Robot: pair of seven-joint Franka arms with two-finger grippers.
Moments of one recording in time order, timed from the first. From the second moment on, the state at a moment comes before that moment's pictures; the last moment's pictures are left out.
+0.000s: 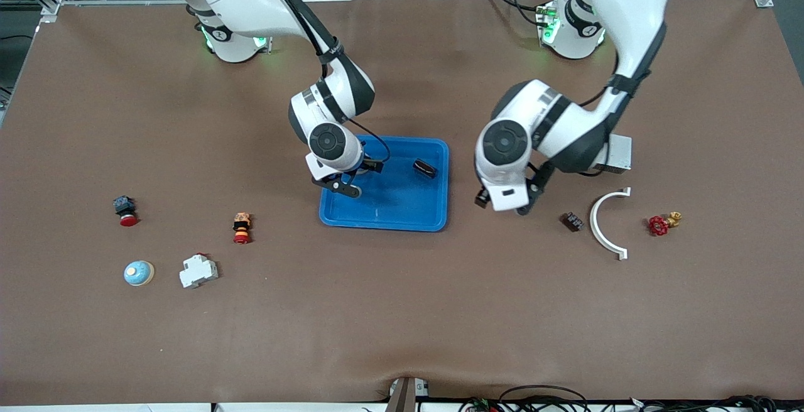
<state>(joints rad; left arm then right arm) -0.15 0.52 -0.45 -1.65 0.26 1.85 -1.63 0.69 0.58 -0.01 -1.86 0.27 2.22 0.84</state>
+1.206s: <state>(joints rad) 0.20 0.57 -0.44 -1.90 0.38 2.25 -1.39 0.29 0.45 -0.08 -1.36 -0.11 1.54 -0.09</state>
